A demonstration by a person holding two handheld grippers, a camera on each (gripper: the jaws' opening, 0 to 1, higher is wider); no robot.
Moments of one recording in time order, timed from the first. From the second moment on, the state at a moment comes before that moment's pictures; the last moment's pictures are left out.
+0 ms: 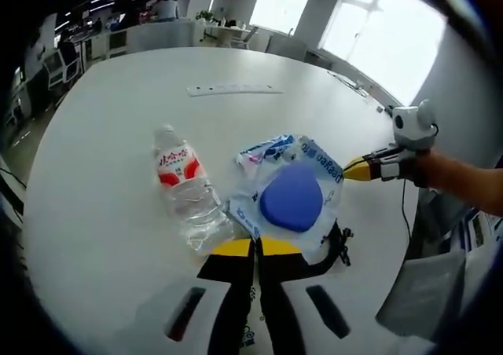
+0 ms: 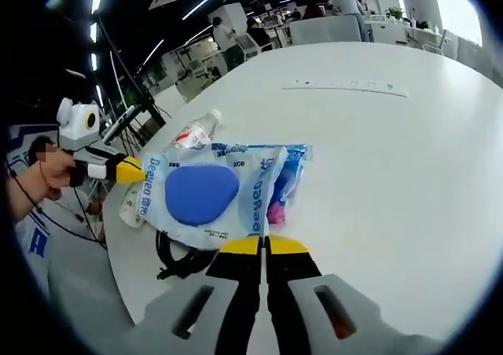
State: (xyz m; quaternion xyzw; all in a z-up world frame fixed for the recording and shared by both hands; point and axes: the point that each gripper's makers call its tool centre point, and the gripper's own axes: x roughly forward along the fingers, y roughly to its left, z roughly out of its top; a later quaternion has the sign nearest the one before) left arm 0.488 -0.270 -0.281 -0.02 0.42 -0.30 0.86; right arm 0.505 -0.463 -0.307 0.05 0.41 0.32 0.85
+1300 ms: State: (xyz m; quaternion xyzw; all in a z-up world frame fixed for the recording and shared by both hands) left arm 0.518 -0.319 -0.219 -0.02 0.36 -0.34 0.87; right arm 0.512 -0.507 -0.240 0.06 0.35 0.29 0.89
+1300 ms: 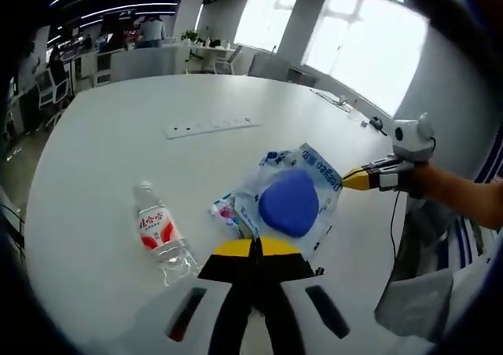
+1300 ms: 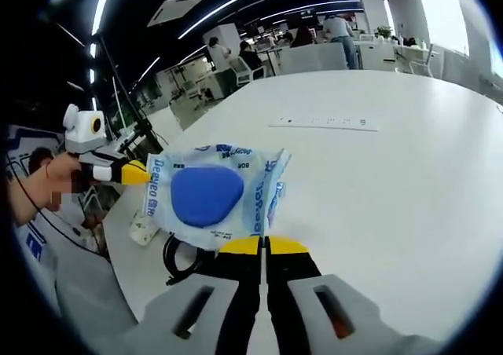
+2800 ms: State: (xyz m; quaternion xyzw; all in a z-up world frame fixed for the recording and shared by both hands) left arm 0.588 -0.472 -0.180 -0.01 0.32 -0.42 0.85; right arm 0.539 -0.647 -0.207 0.05 0.31 0.20 0.93
